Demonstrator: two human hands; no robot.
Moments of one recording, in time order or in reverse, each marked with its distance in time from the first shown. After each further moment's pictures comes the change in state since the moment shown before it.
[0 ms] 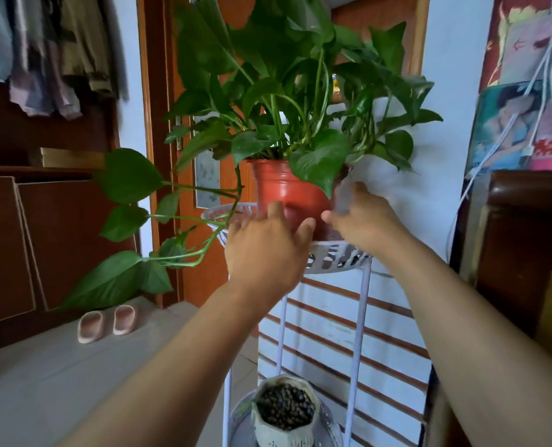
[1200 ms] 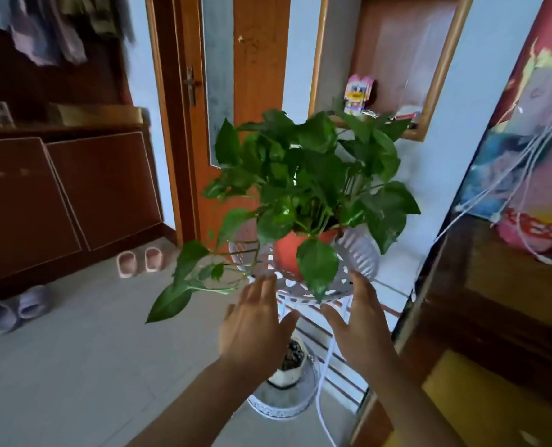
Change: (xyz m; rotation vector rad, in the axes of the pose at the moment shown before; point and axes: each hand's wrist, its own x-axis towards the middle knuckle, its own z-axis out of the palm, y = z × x) left_hand -0.022 0.019 -0.125 -0.056 -0.471 -0.176; right_hand -0.097 -0.047 -0.076 0.212 -0.198 0.084
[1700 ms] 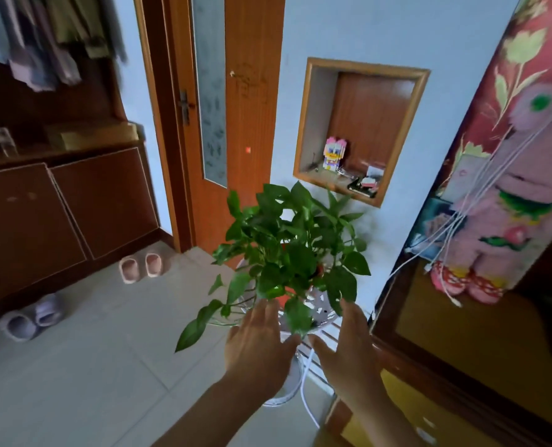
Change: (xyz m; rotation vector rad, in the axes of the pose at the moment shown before) left_hand -0.019 0.085 -0.172 0.014 -0.200 -0.034; right_hand -0.026 -0.145 -0.132 -0.059 -0.131 0.179
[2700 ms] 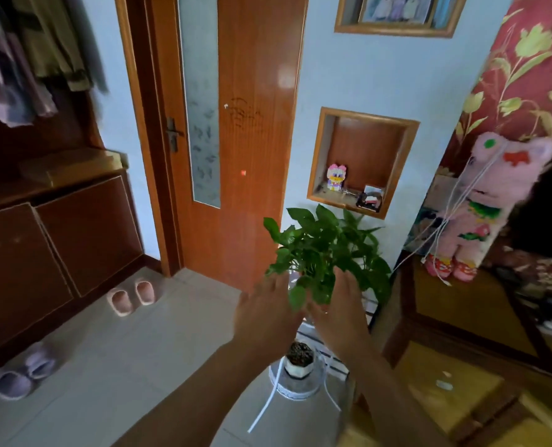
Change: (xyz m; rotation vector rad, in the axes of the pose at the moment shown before) left_hand -0.020 -0.129 -0.190 0.004 0.067 0.356; right_hand -0.031 -0.239 0.047 -0.062 0.214 0.146
